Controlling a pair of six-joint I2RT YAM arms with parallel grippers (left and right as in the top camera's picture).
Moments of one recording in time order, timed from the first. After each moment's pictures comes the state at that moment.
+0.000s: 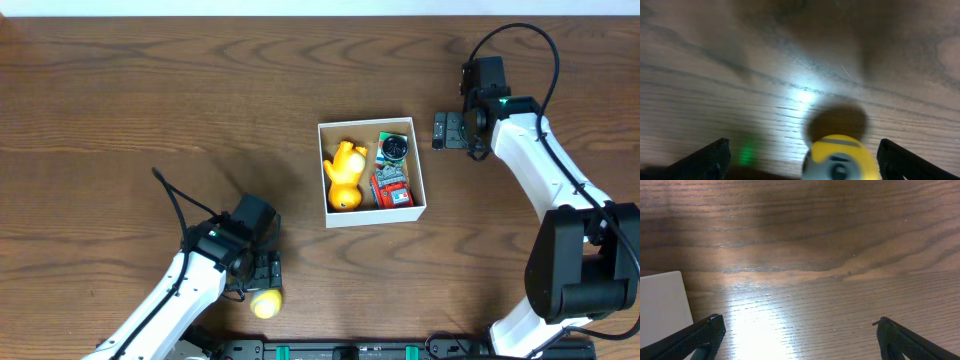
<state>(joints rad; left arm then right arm) -0.48 1.18 0.63 -1.03 0.01 -0.57 0.10 1.82 1.32 -0.72 0.17 0.19</state>
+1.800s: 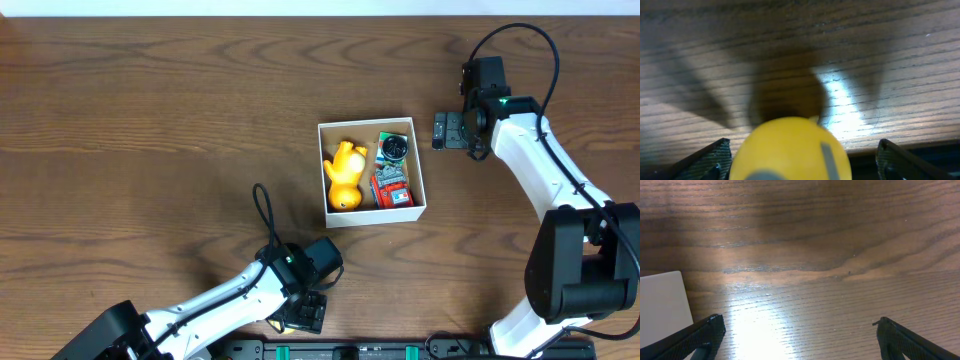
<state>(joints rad) -0.95 1.39 0.63 -0.91 0.18 -0.74 0.10 1.82 1.32 -0.72 0.17 0.19</state>
